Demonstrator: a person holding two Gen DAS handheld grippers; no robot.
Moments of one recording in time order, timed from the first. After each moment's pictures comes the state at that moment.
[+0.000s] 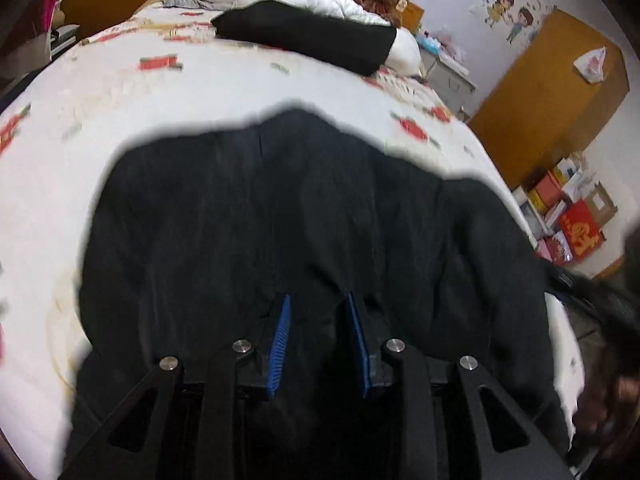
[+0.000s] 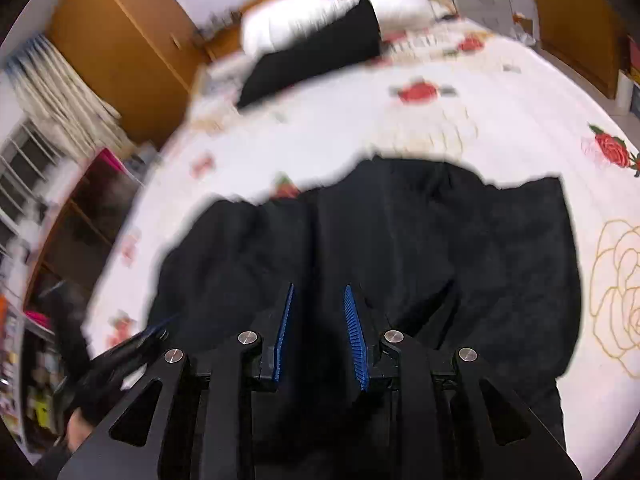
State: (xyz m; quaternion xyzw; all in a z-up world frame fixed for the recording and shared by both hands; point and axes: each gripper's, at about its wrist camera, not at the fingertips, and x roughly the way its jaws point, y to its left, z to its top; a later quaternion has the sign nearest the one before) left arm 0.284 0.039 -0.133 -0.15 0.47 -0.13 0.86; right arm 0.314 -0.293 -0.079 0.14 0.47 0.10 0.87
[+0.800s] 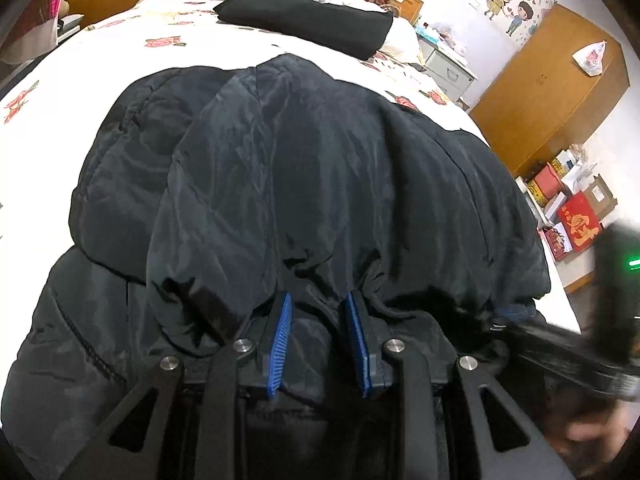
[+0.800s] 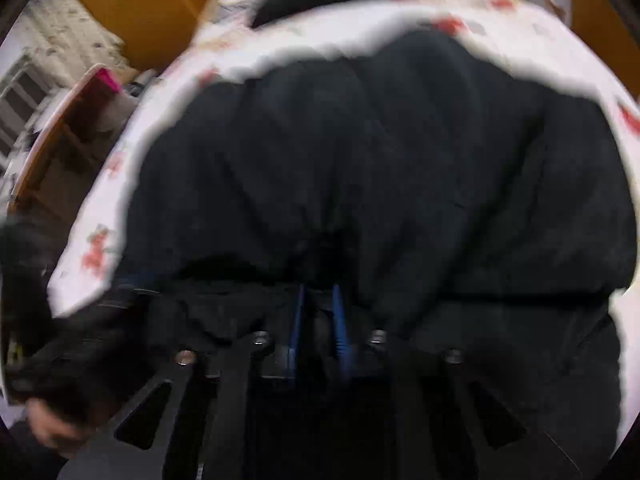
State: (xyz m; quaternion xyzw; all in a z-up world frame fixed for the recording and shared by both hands) left arm 0.241 0.024 -0.142 -0.15 0.48 -0.13 0.85; right arm 0.277 -0.259 -0.146 0.09 0.54 0.14 0.83
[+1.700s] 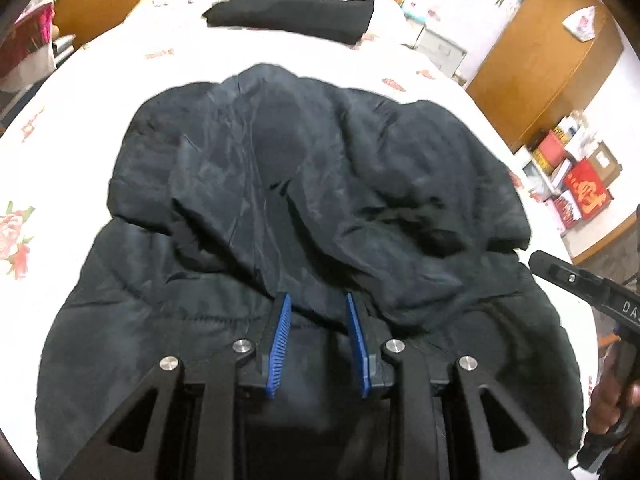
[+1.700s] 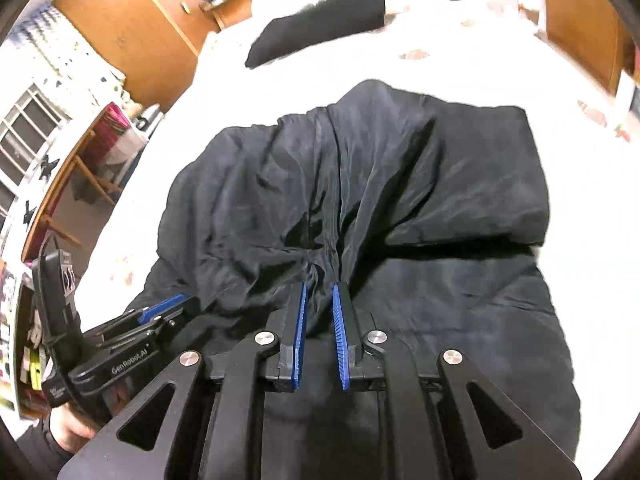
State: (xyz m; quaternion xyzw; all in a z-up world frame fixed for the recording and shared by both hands) left arm 0.192 -0.007 -0.093 -0.09 0.49 -0.13 0.86; right arm 0.223 -0.278 -0.060 0.11 0.48 0.13 0.86
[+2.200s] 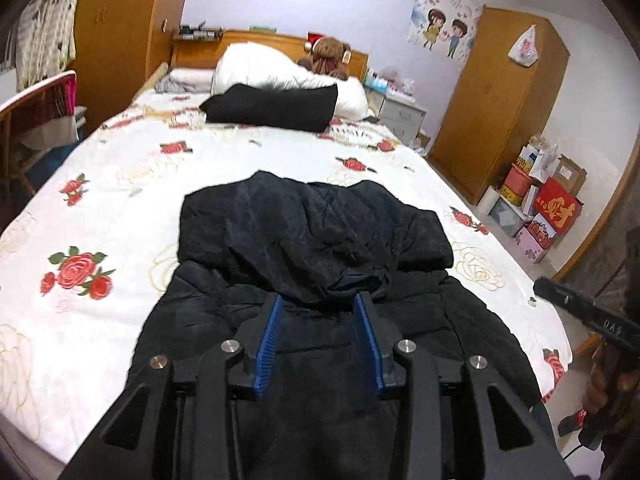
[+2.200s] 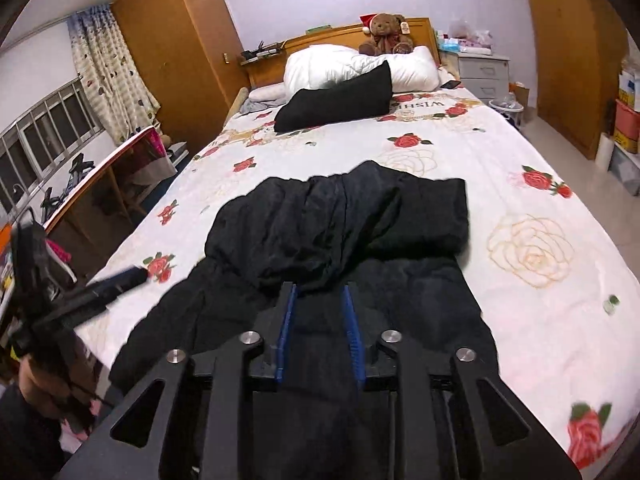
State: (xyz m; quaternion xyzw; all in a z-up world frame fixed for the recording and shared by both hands) left arm 0.060 0.043 0.017 -0.08 0.36 -0.15 0.92; right arm 0.081 -0.308 0.011 0.07 0.36 0.13 0.92
